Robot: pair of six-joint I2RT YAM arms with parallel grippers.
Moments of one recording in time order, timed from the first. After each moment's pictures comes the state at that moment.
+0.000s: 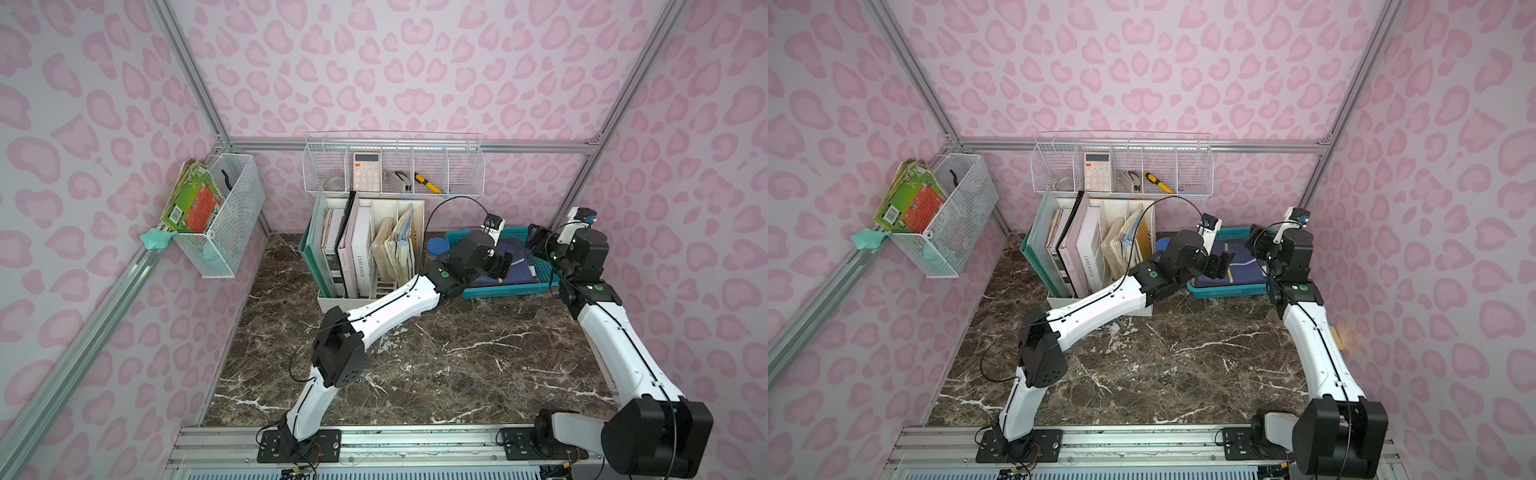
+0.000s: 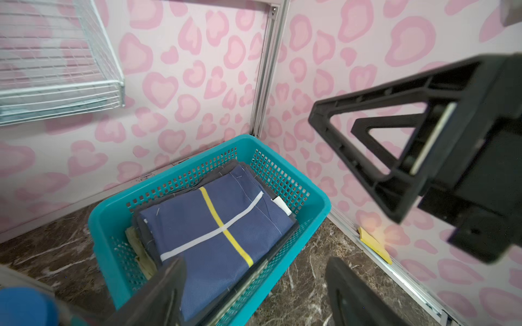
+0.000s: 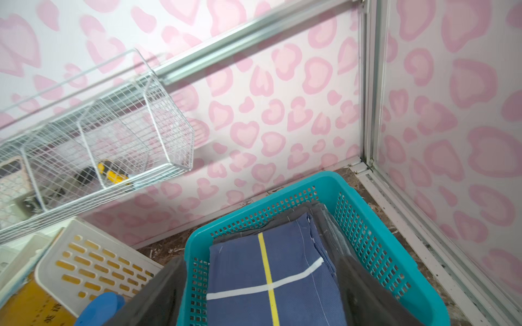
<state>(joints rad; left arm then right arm) -0.94 2.08 1.98 -0.17 -0.18 -0.20 -0.01 1.20 1.07 -0.05 -0.01 0.37</state>
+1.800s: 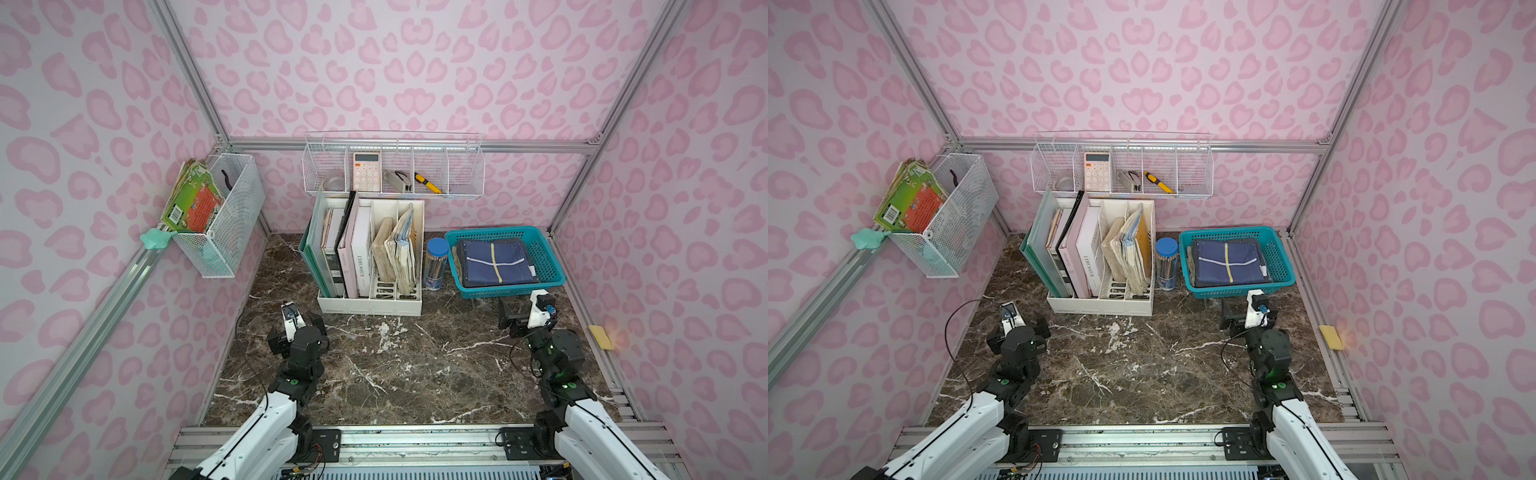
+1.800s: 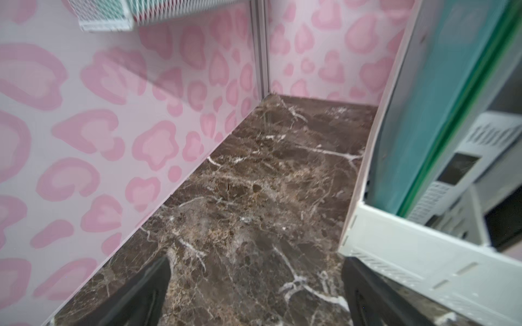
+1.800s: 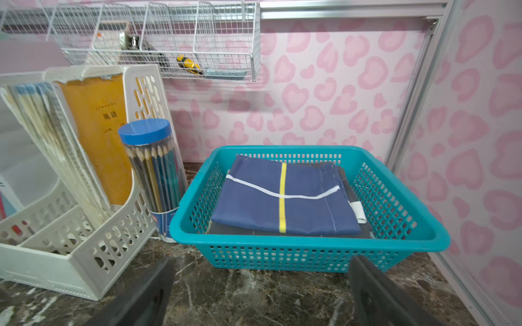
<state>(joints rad) -0.24 0.86 0.20 0.26 -0.74 -0.13 0.21 0.69 0.17 0.49 0.05 0.00</state>
